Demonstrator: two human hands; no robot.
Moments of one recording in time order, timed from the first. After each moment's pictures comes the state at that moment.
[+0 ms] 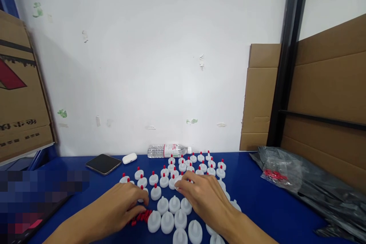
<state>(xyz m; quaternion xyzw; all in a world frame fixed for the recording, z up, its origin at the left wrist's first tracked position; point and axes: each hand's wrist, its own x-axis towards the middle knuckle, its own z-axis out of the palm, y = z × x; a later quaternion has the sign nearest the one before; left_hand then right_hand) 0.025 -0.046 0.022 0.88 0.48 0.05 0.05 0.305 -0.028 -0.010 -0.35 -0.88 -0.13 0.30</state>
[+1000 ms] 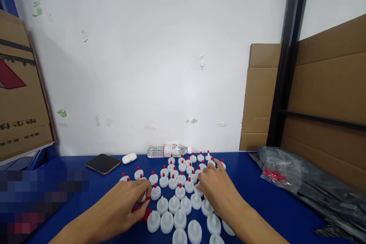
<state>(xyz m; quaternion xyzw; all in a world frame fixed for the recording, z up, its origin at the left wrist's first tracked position) 0.034 -0.047 0.015 0.88 0.46 0.09 -0.01 0.333 -0.008 -0.012 -0.50 -0.83 -0.21 0.12</state>
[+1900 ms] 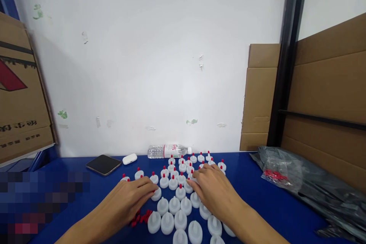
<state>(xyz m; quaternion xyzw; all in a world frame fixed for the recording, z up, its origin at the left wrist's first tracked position) 0.034 -0.034 0.004 0.90 0.40 0.11 -0.07 0.320 -0.022 0.002 -0.48 -0.85 -0.14 0.15</state>
